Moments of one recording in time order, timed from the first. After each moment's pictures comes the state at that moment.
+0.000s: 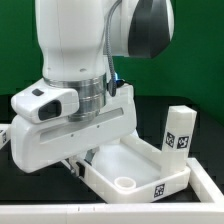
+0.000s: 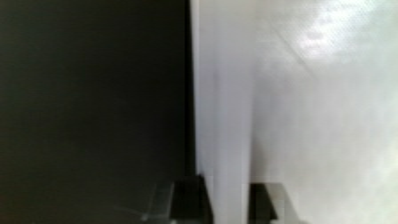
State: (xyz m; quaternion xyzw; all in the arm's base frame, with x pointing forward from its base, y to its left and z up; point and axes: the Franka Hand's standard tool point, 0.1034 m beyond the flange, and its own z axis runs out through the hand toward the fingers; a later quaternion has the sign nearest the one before) arm 0.569 -0.046 0.027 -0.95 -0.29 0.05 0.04
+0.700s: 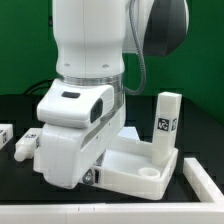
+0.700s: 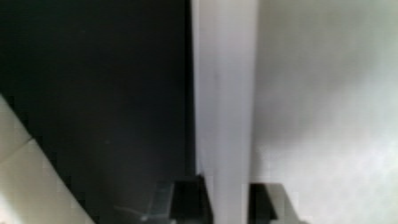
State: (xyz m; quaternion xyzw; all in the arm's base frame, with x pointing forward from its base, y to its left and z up) arm 0.605 -0.032 0.037 -0.83 -0.56 0.04 0.03
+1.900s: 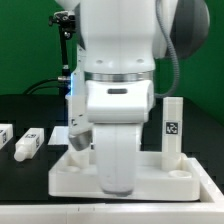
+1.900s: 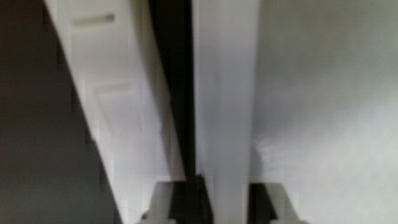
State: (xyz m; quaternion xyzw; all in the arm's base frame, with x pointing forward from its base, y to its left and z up) arm 0.651 0.021 0.039 -0.75 -0.66 -0.04 0.00
